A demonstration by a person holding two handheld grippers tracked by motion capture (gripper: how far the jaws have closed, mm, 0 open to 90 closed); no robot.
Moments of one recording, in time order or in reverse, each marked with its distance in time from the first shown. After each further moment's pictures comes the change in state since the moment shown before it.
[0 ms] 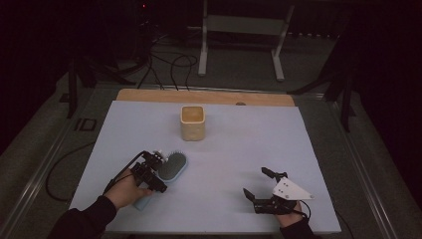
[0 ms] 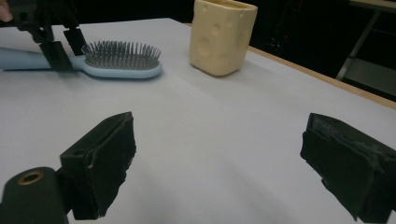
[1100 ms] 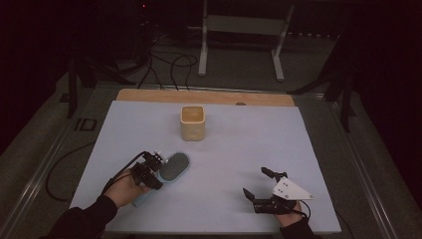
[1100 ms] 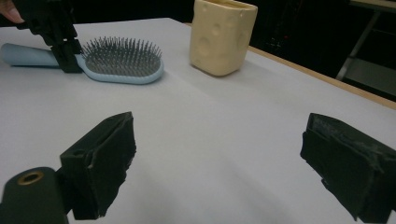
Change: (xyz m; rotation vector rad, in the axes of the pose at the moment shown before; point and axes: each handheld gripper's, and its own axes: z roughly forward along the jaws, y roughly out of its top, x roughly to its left) left arm 0.004 -0.003 0.003 -0.022 -0.030 0.079; right arm 0.000 0.000 0.001 0.000 -0.001 0.001
